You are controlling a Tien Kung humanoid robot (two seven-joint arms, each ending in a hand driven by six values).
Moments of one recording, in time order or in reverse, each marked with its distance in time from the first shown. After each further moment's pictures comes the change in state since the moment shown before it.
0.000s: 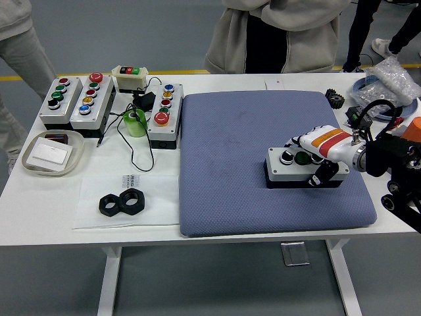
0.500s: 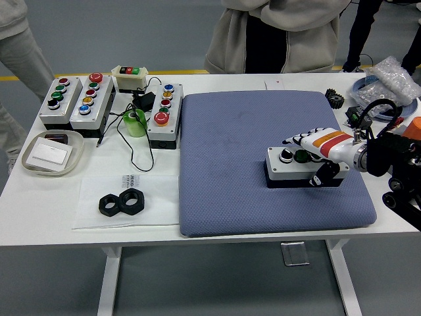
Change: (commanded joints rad) left arm 0.000 -0.001 -0.004 0.001 0.004 0.000 0.002; right arm -0.012 -0.002 0.037 0.019 0.065 0.051 -0.013
